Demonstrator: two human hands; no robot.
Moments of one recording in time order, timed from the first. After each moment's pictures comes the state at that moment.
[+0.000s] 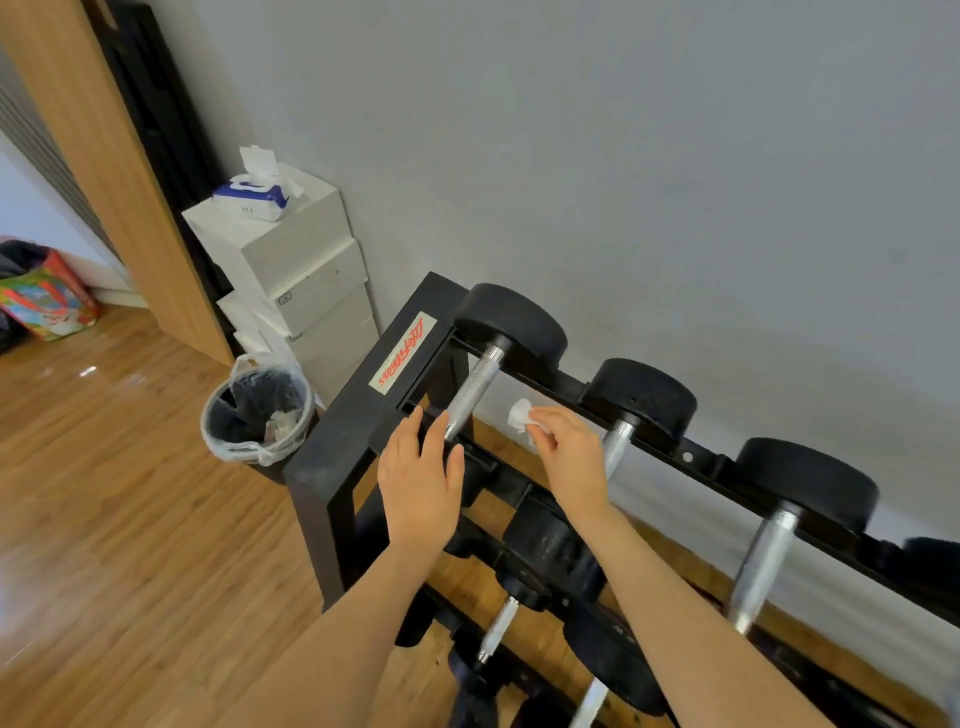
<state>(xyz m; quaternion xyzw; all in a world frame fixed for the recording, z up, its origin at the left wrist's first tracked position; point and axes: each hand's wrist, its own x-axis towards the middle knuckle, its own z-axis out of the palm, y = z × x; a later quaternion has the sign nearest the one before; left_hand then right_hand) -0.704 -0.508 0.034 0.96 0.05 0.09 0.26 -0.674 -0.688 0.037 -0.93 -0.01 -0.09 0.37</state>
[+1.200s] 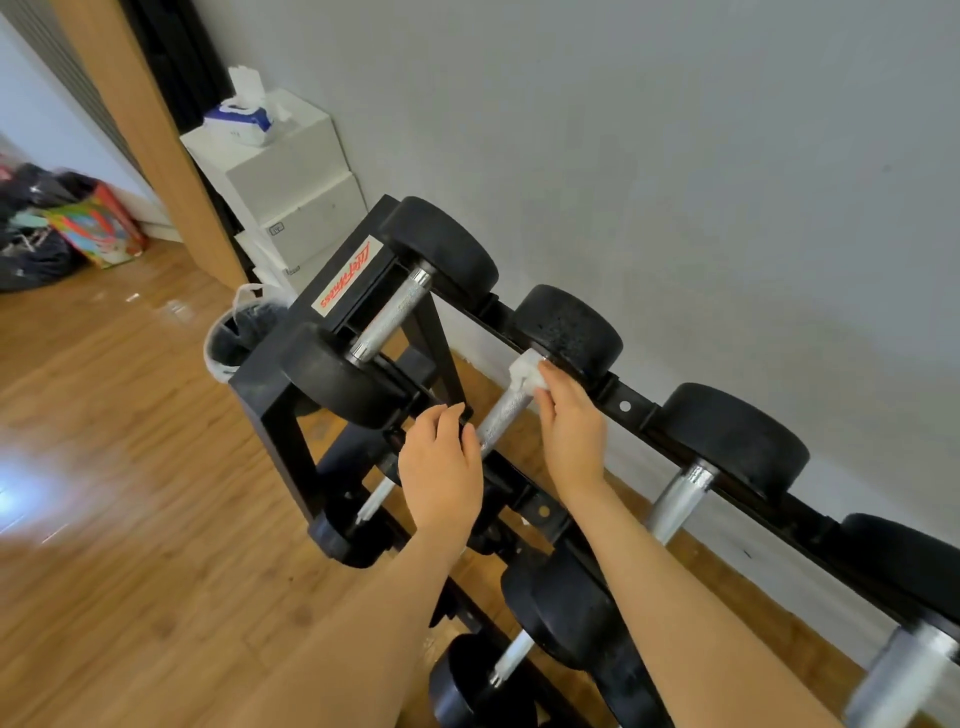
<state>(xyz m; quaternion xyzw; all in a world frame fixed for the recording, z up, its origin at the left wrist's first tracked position) -0.754 -0.678 -0.002 0.94 0.17 0.09 0.29 -0.699 -0.812 -0.005 -0.91 -0.05 -0.12 0.39</state>
